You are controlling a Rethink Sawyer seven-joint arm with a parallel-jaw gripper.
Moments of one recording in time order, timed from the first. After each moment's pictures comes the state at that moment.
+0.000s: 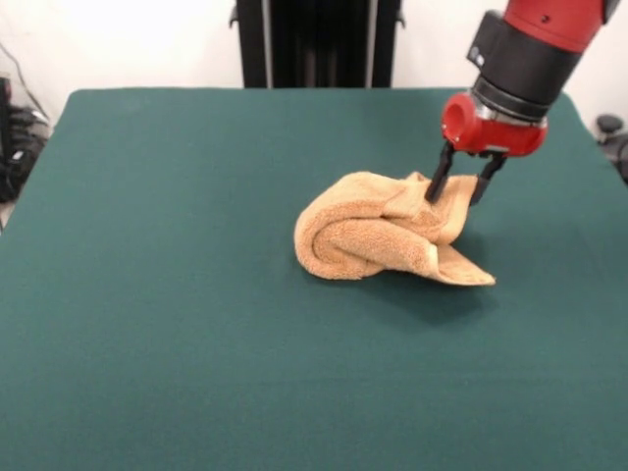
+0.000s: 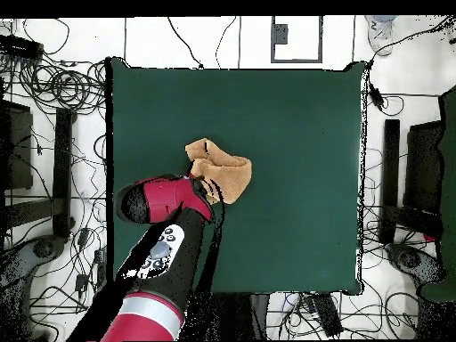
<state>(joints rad) 0.36 -0.34 -0.37 1.47 0.05 0.41 1.58</state>
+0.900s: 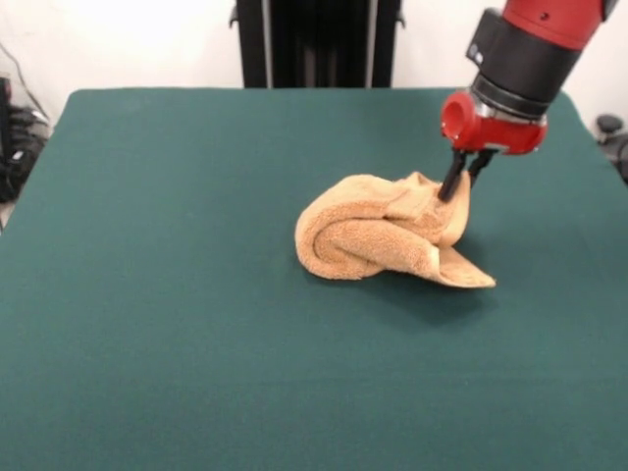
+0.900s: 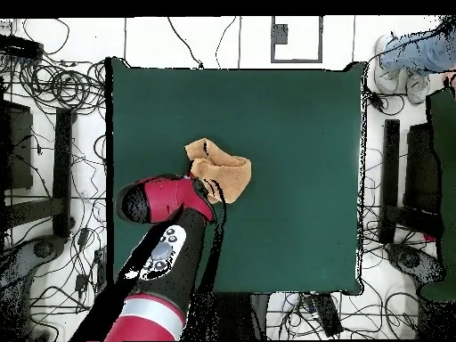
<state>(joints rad) 0.35 -0.36 -0.36 1.48 0.05 0.41 1.58</state>
